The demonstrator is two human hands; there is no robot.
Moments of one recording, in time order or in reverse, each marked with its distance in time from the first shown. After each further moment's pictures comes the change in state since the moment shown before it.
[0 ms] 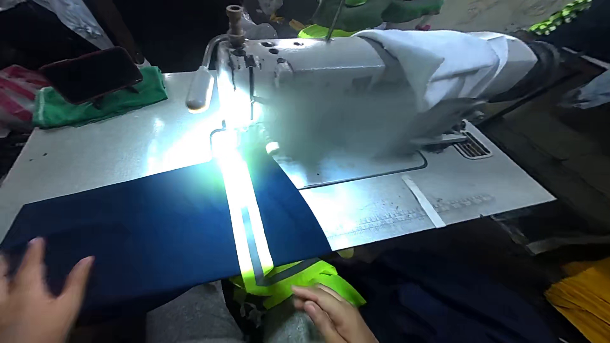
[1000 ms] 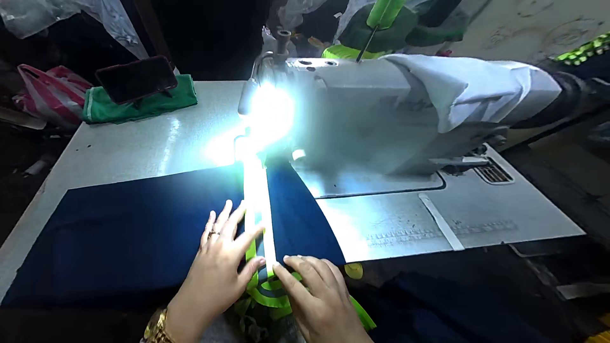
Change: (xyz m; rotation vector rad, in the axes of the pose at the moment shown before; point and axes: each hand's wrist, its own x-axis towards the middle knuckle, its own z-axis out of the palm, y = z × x) left_hand -0.010 0.141 0.088 -0.290 -0.091 0.669; right_hand 0.059 -0.023 0.029 -0.849 0.245 -0.491
